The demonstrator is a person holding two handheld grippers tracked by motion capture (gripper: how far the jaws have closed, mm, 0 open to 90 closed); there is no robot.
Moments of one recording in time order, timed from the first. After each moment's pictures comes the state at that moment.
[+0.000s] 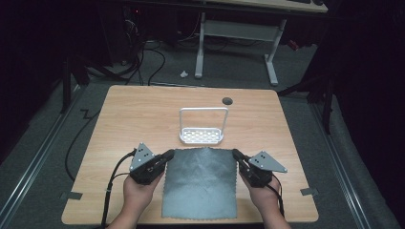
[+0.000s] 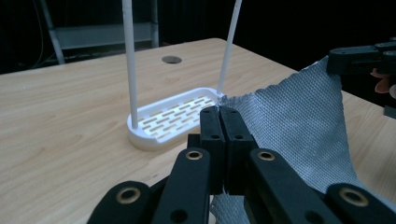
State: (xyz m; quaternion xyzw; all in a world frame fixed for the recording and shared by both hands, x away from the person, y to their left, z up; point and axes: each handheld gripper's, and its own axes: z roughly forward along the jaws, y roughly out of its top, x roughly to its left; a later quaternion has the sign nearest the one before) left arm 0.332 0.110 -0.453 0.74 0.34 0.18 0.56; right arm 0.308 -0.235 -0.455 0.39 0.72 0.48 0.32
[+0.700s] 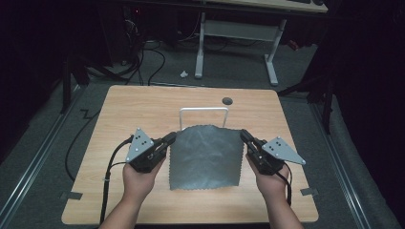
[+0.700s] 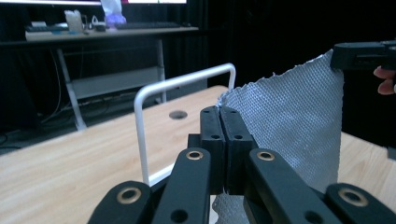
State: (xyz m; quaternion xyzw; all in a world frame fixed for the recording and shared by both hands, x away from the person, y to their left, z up) left arm 0.339 0.104 -0.393 0.71 0.30 0.24 0.60; right arm 0.312 -0.241 -0.392 0.36 0.66 0.54 0.37
